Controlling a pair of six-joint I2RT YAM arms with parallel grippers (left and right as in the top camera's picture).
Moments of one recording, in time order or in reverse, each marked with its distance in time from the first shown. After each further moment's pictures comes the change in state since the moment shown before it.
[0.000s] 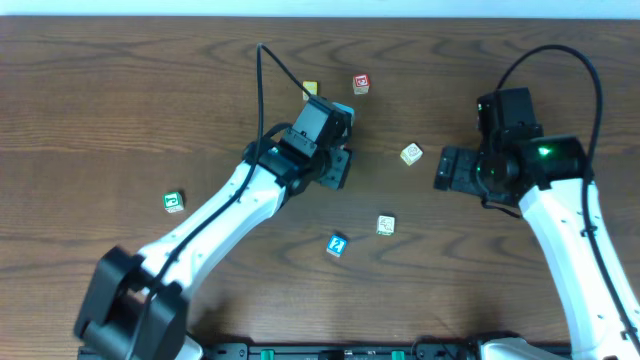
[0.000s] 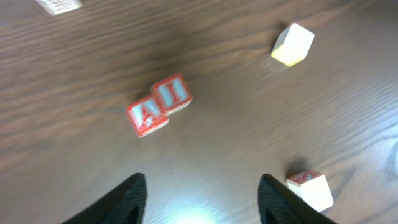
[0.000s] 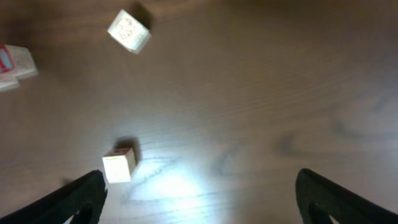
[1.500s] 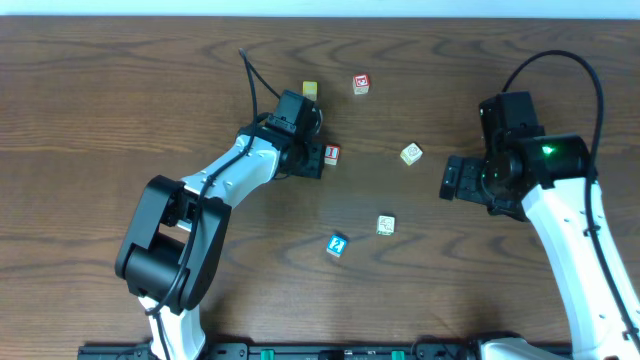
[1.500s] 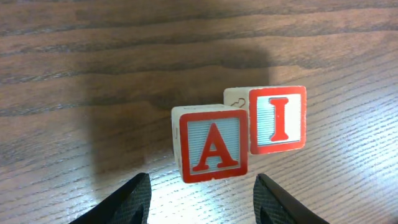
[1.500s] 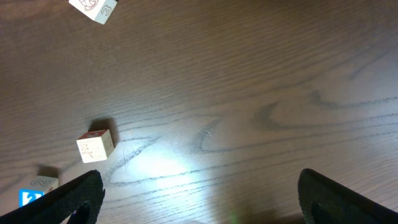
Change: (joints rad) left arm 0.175 0.322 0.004 0.129 0.146 -0.030; right arm -0.021 0.003 0.032 -0.152 0.027 0.009
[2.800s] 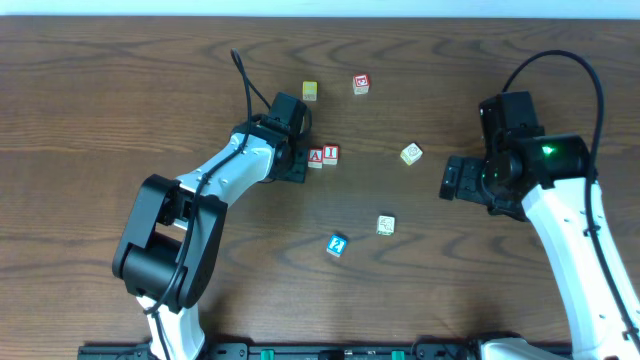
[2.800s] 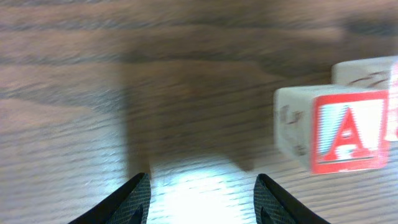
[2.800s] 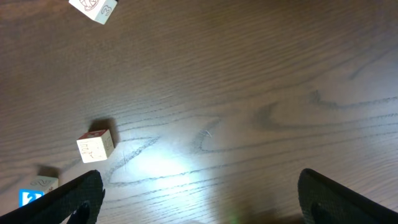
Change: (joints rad) left arm 0.026 0.000 0.000 -0.110 -0.147 0.001; right arm 0.000 0.000 0.000 0.000 0.000 0.000
